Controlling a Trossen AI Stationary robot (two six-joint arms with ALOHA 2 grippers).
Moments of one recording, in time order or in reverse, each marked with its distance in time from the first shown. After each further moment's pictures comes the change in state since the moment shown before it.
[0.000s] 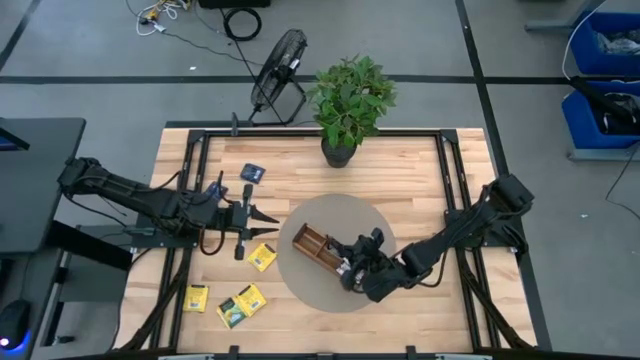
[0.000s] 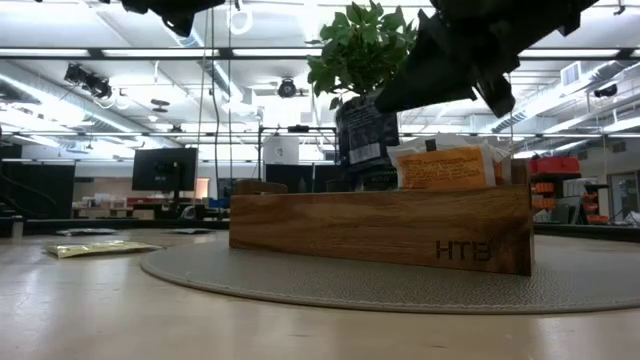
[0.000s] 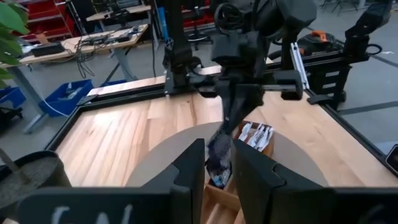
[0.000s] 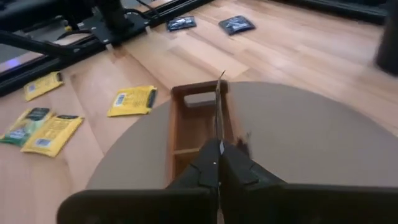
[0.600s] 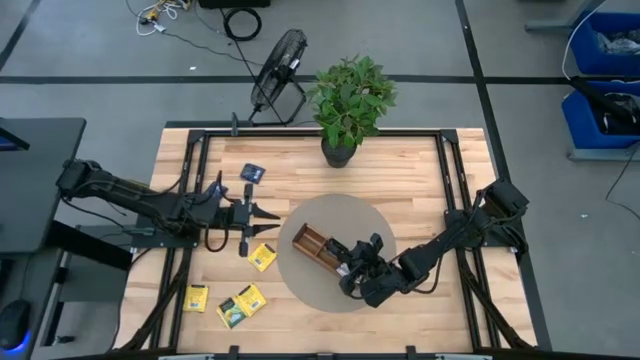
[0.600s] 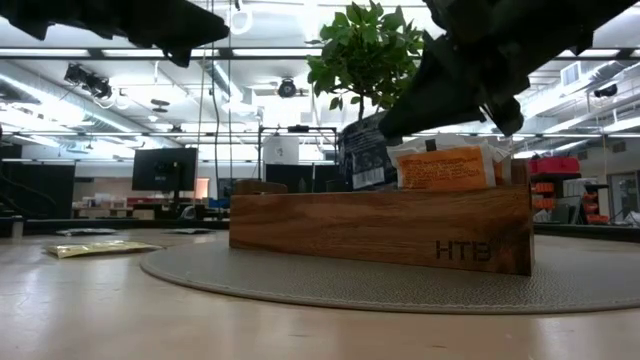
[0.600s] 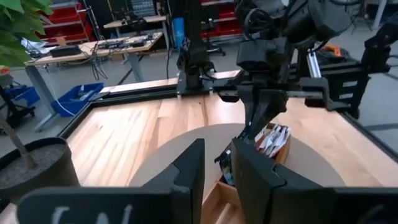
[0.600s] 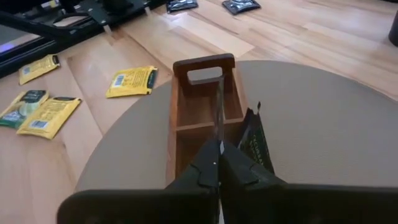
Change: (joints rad) left arm 0.050 0.001 -0.166 0.233 0.003 -0.020; right arm 0.012 0.055 0.000 -0.005 -0.013 0.053
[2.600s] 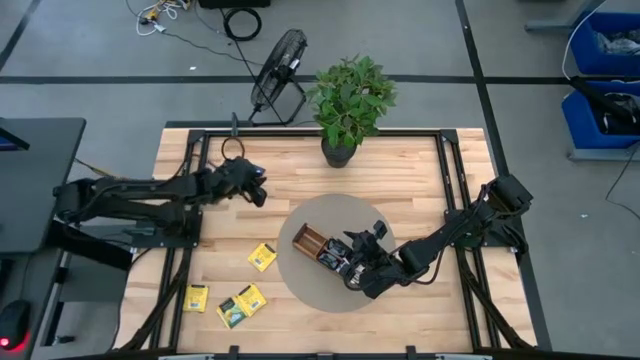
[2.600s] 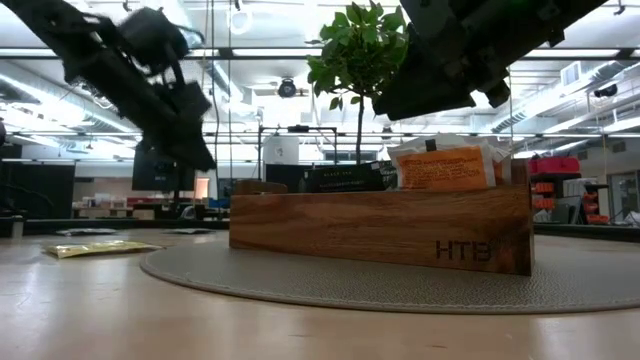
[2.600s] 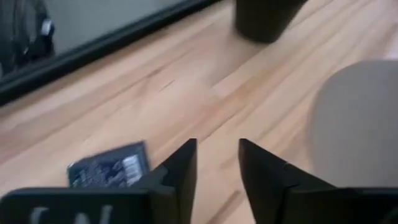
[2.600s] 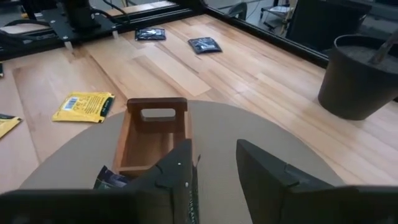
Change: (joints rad) left arm 0.558 0.132 -0.007 -0.390 -0.094 -0.457; right arm -0.038 -0.052 0.000 -0.066 0.142 -0.175
